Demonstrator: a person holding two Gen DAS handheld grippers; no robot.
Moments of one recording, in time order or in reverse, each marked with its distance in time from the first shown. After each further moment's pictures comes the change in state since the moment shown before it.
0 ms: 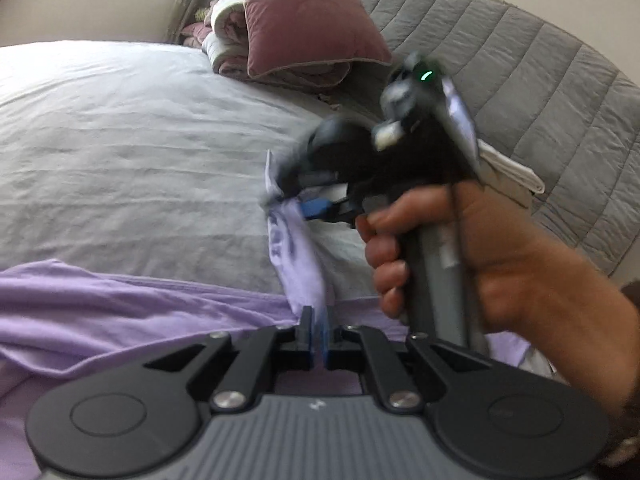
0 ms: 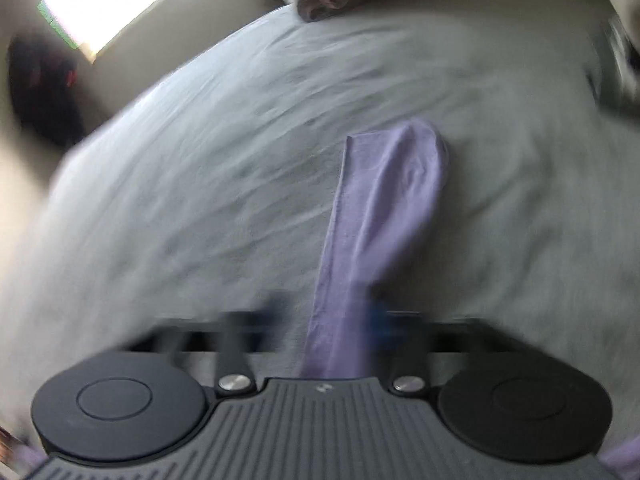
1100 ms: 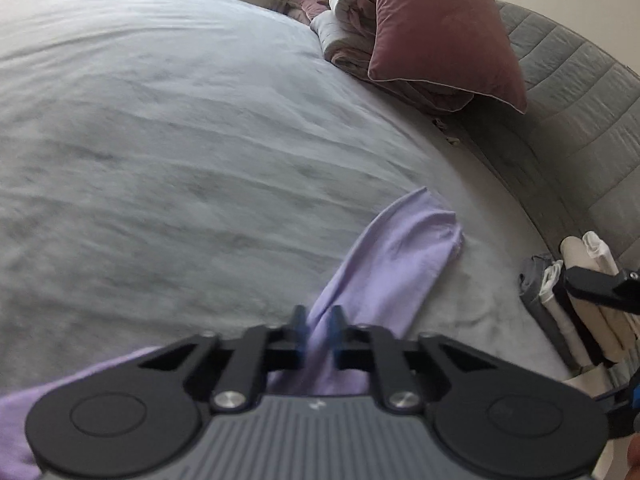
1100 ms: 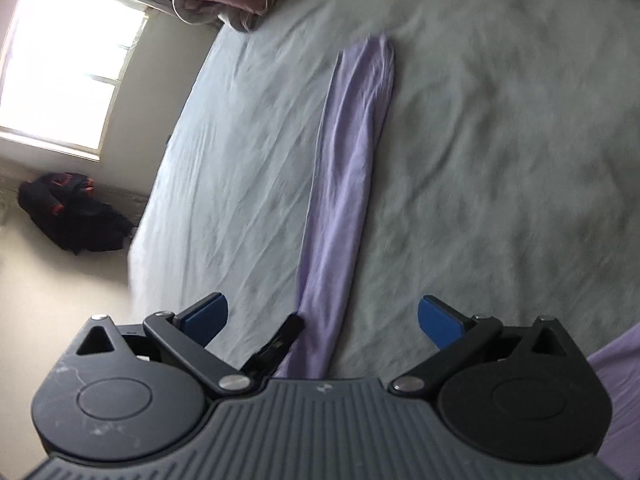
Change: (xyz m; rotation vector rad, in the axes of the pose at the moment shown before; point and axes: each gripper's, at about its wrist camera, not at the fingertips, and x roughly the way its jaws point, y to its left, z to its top) left arm 0.103 0.088 0.089 -0.274 0.050 0.163; right arm -0.025 -0.057 0.026 0.543 0.140 0.287
